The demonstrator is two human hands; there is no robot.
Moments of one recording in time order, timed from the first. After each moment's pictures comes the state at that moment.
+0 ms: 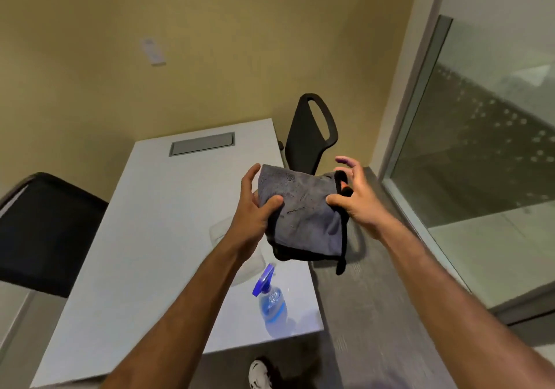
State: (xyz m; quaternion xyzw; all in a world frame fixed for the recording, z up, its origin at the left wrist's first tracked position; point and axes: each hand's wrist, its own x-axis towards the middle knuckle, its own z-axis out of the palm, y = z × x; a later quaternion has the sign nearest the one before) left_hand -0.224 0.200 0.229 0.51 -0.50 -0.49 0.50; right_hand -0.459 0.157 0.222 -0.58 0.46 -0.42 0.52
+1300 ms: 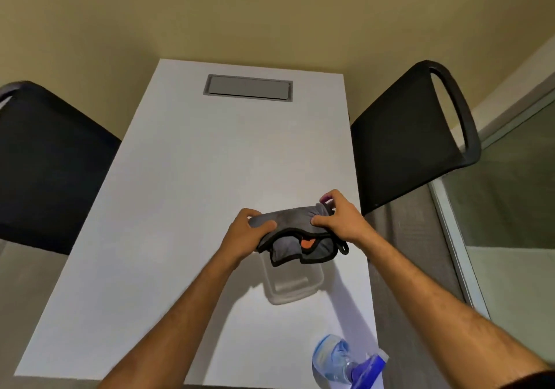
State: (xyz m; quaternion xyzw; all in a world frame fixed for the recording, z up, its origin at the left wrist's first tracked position) left_hand 0.052 0.069 0.020 0.72 -0.33 -0.51 0.32; right_hand -0.186 -0.035 0.045 -0.66 0.58 -0.09 0.48
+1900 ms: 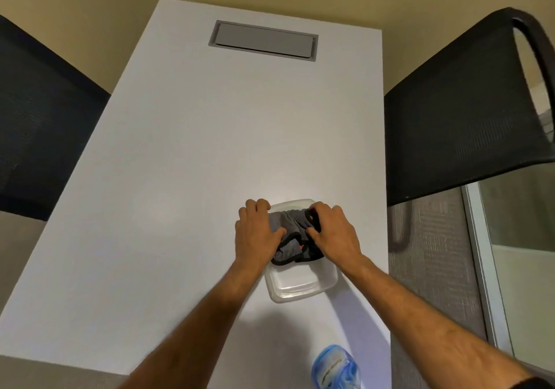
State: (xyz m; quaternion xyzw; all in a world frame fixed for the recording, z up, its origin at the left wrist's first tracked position) left_hand 0.016 0.049 -0.101 0.83 -0.48 -0.23 0.18; right_hand -0.161 -0.024 -0.104 -0.79 0.53 -0.05 0.29
